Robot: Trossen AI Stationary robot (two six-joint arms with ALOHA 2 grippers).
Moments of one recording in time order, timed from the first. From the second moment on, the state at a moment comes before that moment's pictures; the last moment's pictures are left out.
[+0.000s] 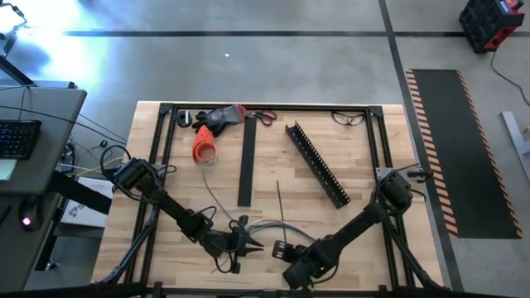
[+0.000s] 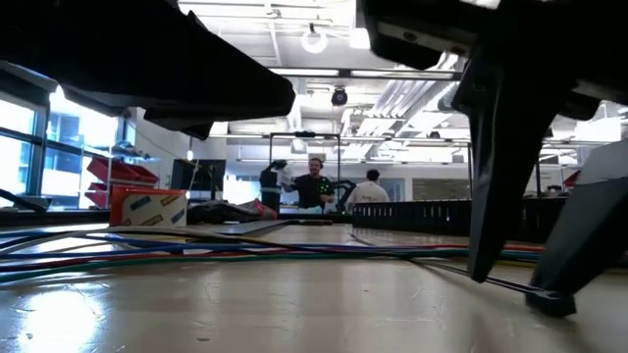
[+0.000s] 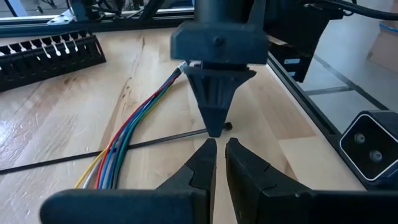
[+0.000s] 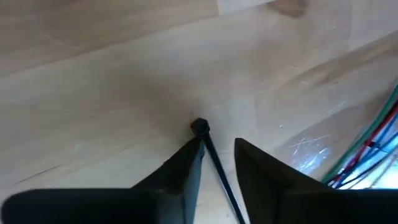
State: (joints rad) left arm -0.66 1.94 0.82 0.75 -0.51 -0.19; right arm 0.67 2.22 1.51 -0.63 0.30 -0.69
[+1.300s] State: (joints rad) left arm -0.65 1.94 0.82 0.82 -0.52 -0.08; right arm 0.91 2.15 1.30 -0.43 1.18 0.99
